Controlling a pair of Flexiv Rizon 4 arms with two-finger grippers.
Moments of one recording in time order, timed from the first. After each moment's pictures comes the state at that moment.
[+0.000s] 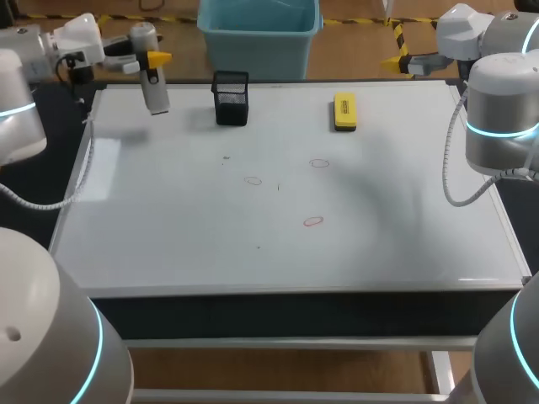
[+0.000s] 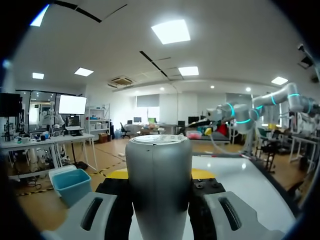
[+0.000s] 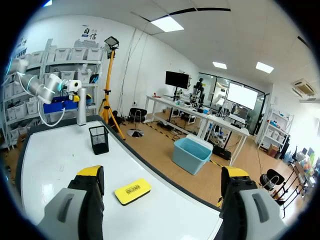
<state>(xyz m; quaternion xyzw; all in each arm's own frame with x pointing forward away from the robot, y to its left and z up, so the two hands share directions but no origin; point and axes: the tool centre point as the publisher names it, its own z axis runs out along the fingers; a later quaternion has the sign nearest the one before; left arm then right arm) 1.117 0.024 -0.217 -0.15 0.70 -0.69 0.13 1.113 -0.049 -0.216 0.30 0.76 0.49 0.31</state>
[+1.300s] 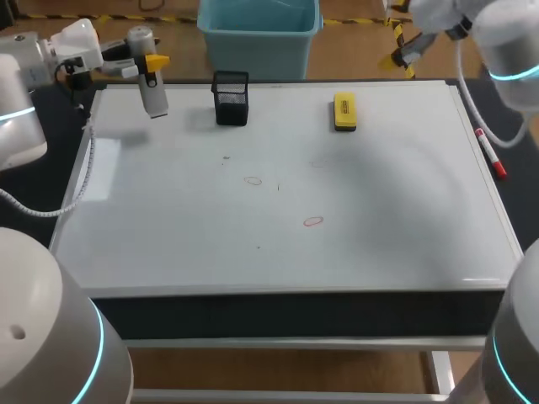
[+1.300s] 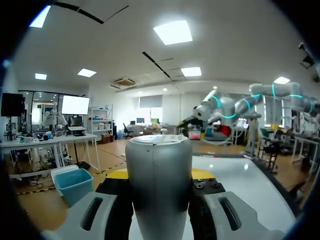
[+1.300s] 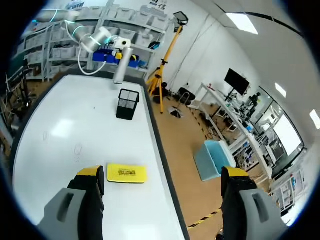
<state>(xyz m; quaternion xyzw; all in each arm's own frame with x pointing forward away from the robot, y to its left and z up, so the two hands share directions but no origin) 1.112 0.027 -0.219 -0.15 0.70 -0.69 0.14 1.158 -0.009 -0.242 0.03 0.90 0.37 0.23</state>
